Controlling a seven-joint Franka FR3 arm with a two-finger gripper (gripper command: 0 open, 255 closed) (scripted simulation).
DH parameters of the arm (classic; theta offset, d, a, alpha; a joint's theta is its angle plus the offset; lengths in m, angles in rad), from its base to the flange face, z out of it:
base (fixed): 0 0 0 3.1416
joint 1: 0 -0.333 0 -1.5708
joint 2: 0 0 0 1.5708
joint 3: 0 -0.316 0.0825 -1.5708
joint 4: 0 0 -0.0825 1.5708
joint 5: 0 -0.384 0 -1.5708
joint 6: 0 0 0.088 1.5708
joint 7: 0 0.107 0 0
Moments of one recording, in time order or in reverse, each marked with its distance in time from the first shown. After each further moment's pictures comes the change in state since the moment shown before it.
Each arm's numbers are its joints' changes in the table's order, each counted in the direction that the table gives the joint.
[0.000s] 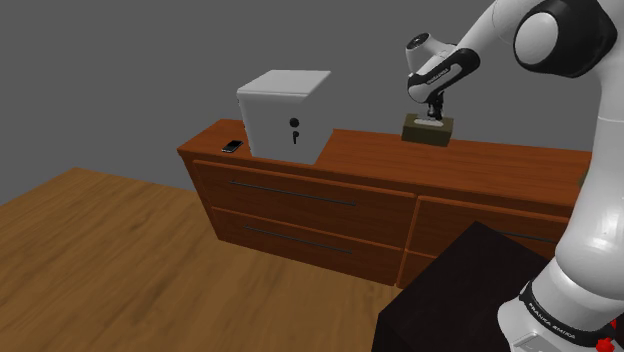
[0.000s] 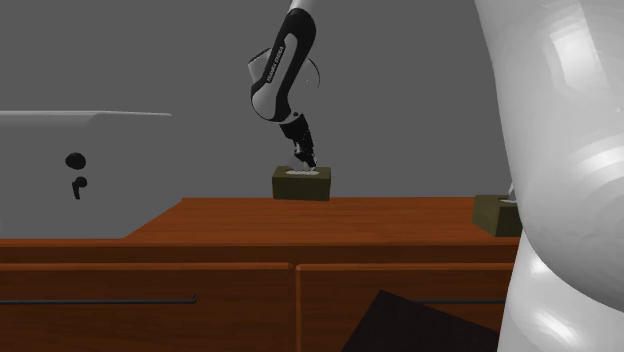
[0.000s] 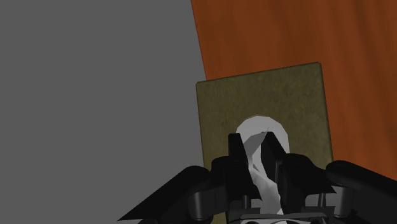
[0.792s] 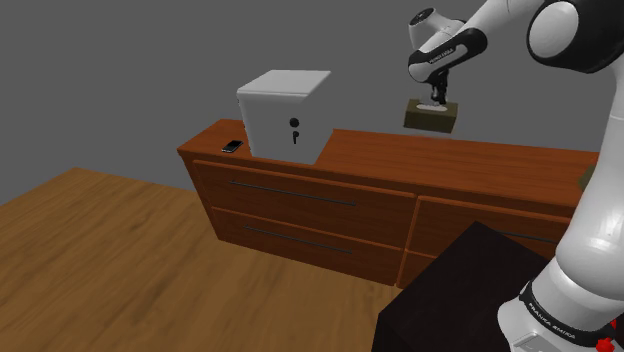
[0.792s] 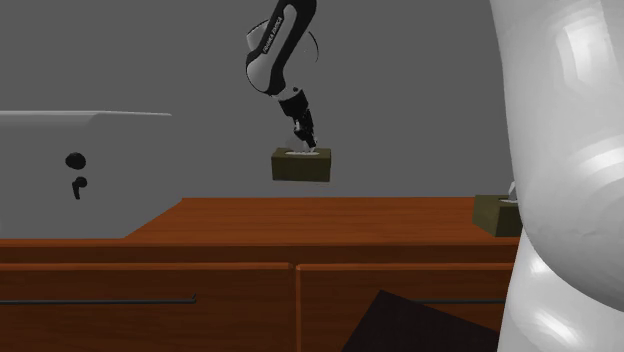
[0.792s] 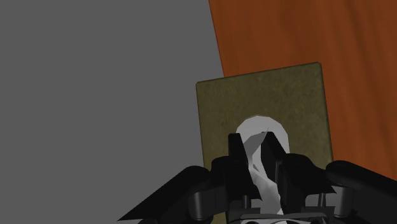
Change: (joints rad) arm -0.006 0.060 -0.005 0.076 -0.026 -0.121 -0.072
